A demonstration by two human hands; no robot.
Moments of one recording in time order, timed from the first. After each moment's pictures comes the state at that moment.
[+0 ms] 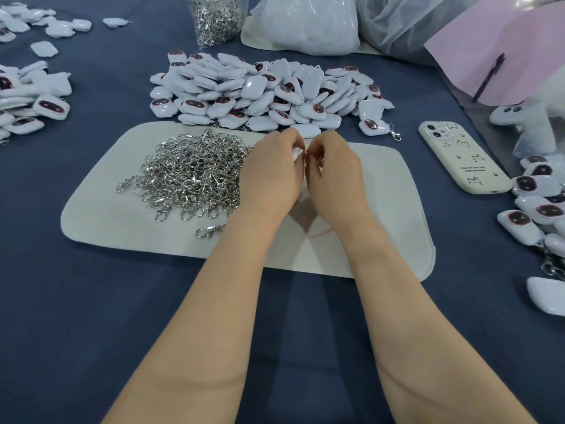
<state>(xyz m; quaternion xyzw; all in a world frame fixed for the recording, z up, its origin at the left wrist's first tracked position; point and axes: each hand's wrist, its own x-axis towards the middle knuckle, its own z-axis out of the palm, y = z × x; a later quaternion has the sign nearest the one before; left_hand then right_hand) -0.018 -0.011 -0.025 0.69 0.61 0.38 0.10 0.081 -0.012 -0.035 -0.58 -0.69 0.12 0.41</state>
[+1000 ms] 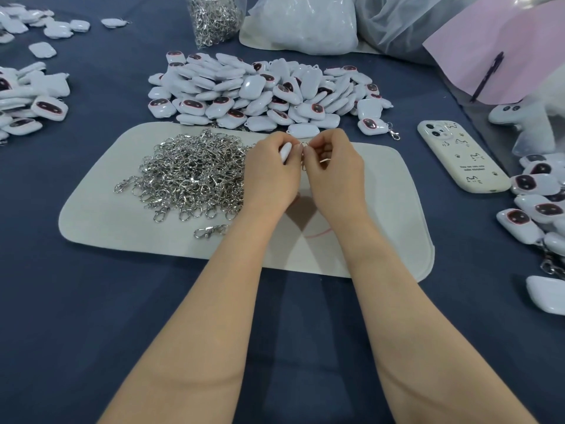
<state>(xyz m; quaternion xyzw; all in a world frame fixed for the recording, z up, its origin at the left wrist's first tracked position) -0.013 -0.009 -0.031 0.60 0.60 0.49 0.21 0.079 -0.012 -0.036 -0.58 -0.61 0.21 0.50</state>
